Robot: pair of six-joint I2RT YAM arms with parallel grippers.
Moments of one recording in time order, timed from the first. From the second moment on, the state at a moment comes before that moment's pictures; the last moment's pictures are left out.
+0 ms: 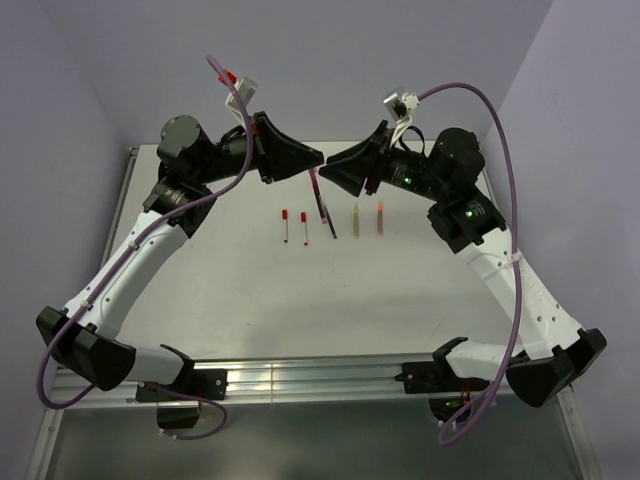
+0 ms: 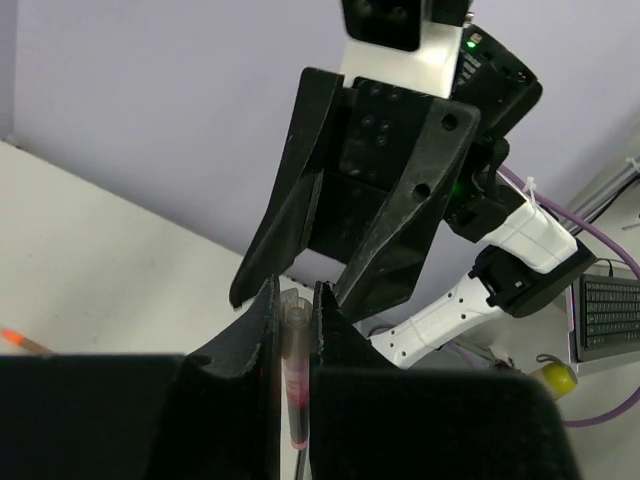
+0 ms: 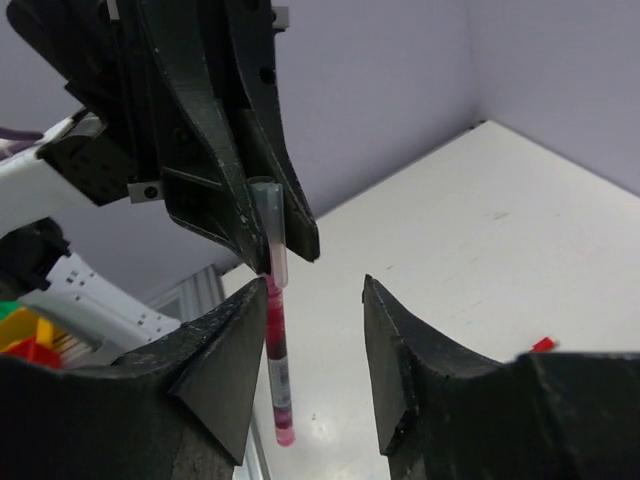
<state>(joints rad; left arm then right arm) -0.52 1.36 1.47 0.20 0.83 -0.70 0.49 1.20 1.39 -0.08 -0.67 0.42</state>
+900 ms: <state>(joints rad) -0.29 1.99 1.79 -0.63 0.21 -0.44 0.47 1.13 1.33 -0.29 -0.24 0.33</state>
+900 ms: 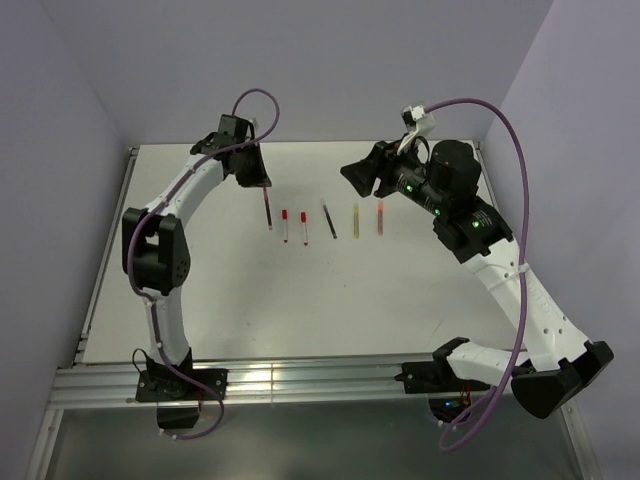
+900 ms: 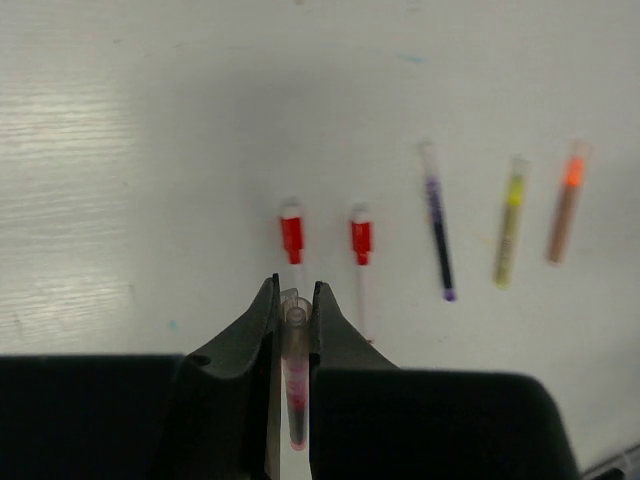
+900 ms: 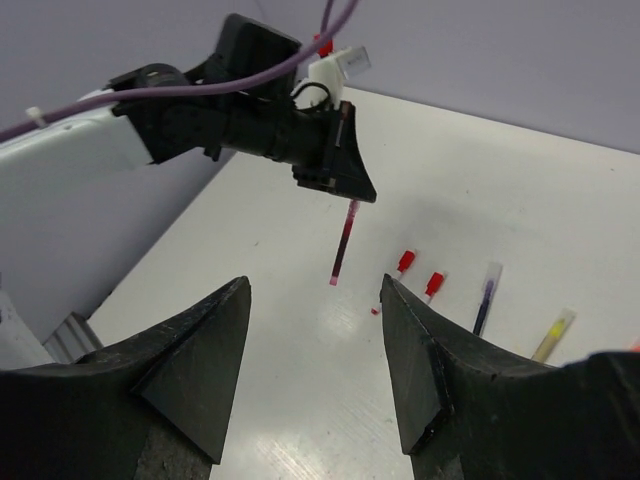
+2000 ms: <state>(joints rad) -0.31 2.26 1.88 -0.74 -0.02 -0.41 0.47 1.17 1.33 -0.31 -0.24 0.33</state>
